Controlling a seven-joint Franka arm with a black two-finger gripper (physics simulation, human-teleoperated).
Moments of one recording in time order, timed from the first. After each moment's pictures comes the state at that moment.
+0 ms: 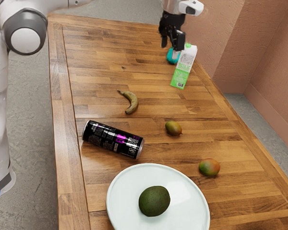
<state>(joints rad) 0.08 0.09 0.08 -1.27 -0.05 1.50 0.02</state>
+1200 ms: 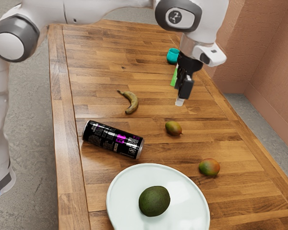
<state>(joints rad) -0.12 0.06 -0.18 -1.41 0.02 1.46 0.06</state>
